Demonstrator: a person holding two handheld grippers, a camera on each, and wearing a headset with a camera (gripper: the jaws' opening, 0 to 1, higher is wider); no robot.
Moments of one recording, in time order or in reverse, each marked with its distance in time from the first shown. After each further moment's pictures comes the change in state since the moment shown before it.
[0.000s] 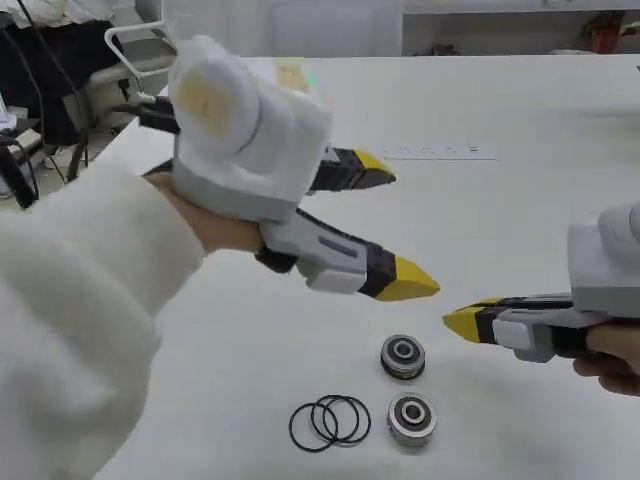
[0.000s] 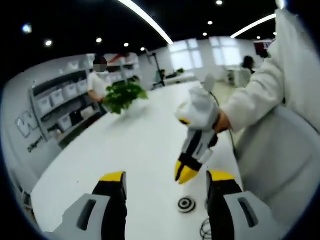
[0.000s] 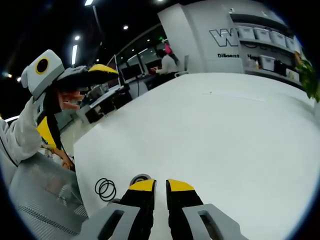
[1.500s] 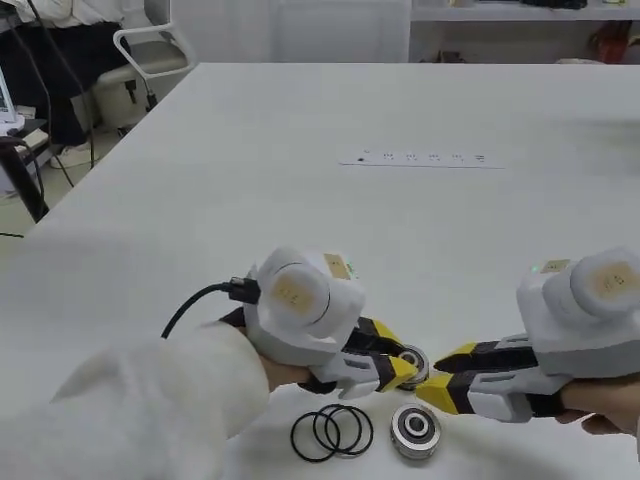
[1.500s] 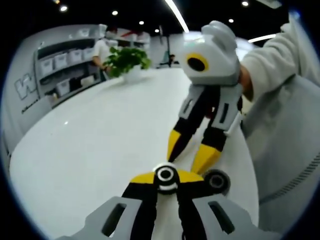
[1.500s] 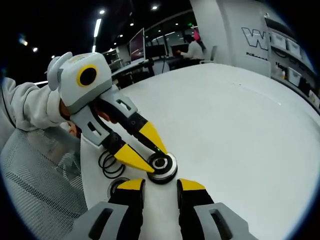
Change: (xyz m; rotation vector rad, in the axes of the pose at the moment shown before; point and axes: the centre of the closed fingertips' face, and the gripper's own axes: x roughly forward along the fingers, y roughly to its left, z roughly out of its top) left arm 0.056 -0.031 -0.095 -0.207 0.069 0.001; right arm 0.027 0.028 -0.046 -0.216 0.163 0.115
